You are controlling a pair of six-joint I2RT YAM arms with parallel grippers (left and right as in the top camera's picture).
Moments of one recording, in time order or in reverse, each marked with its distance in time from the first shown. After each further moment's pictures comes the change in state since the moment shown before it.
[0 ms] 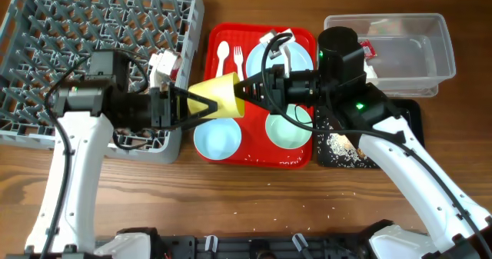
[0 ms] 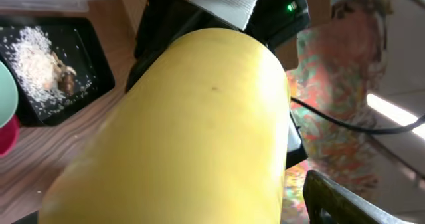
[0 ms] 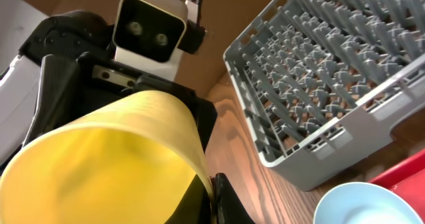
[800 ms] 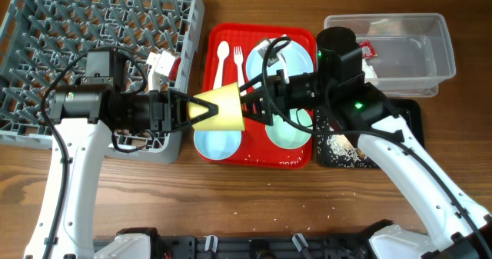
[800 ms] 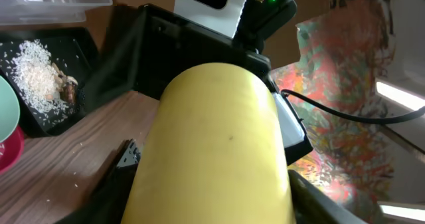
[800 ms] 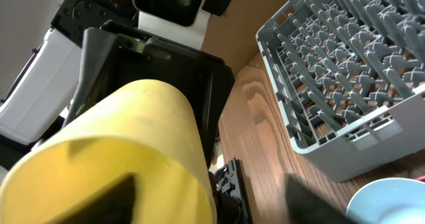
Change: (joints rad) left arm 0.000 -0.034 0.000 0.040 0.001 0.000; right arm 0.002 0.006 0.000 -0.009 -0.146 -0.024
